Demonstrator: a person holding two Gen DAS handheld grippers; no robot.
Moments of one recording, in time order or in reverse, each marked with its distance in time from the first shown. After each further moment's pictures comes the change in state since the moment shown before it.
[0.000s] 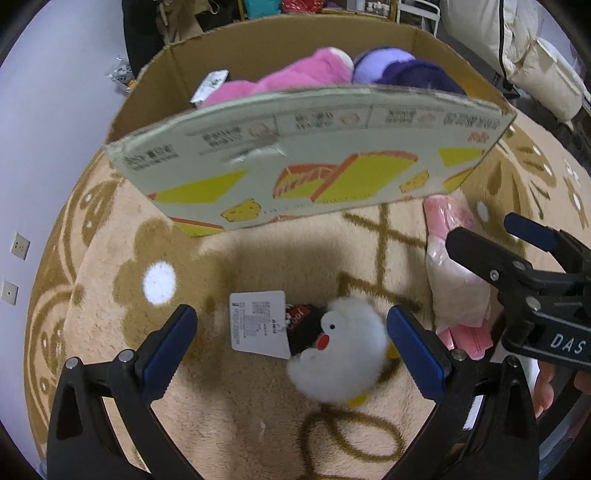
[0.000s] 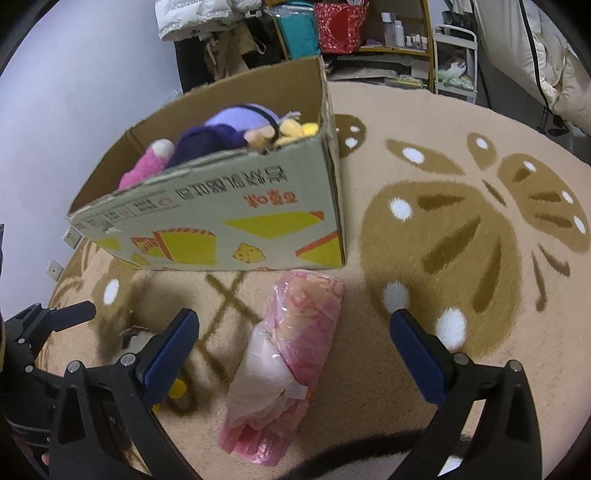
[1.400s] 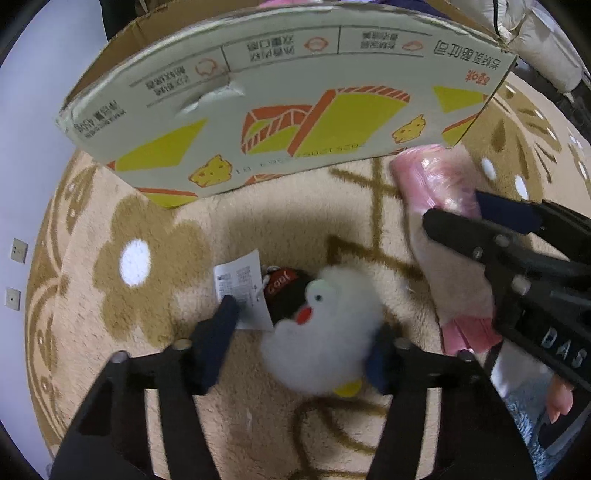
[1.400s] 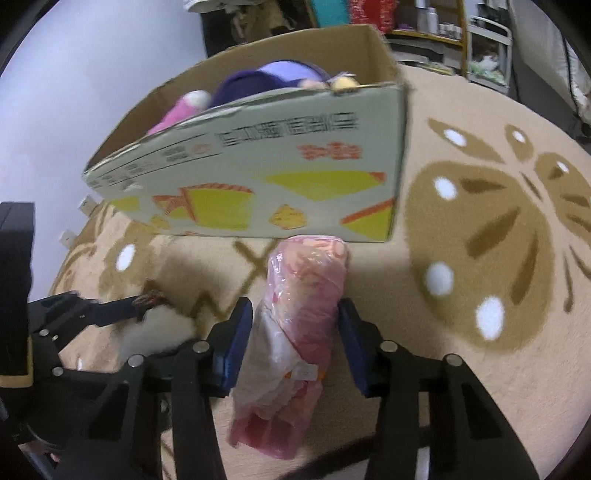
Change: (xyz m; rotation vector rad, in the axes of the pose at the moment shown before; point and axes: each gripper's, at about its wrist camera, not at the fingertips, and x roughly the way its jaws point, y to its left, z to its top) left arm 0.026 -0.028 -0.012 0.059 0.098 0.008; right arm 0.018 0.026 -0.011 -0.085 0.090 0.094
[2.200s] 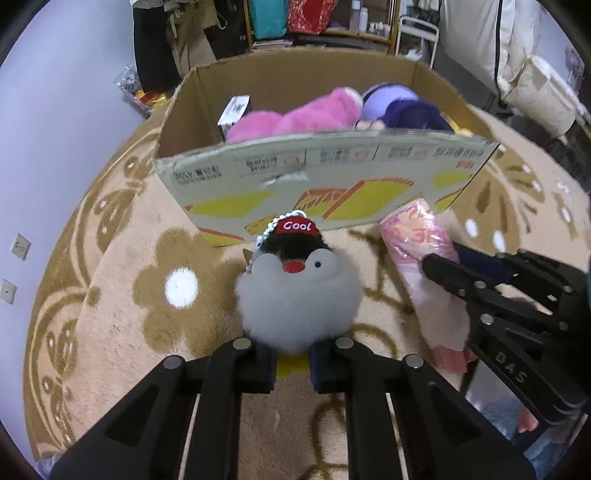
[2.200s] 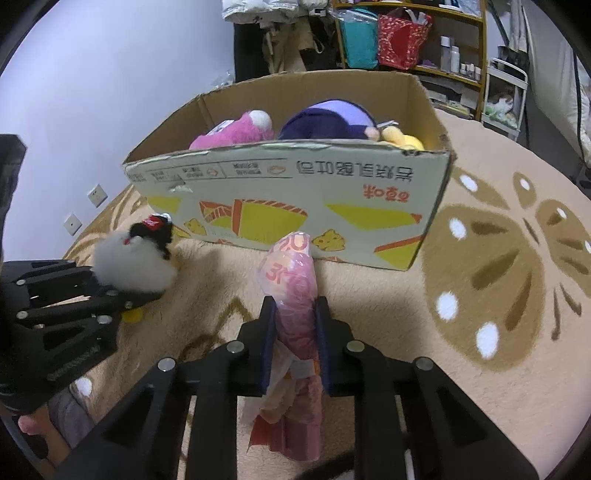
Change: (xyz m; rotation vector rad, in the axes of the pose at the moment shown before) left arm -0.054 0.050 -0.011 -0.080 -0.175 -0.036; right arm -0.019 0.022 -0.003 -0.107 -0.101 -0.032
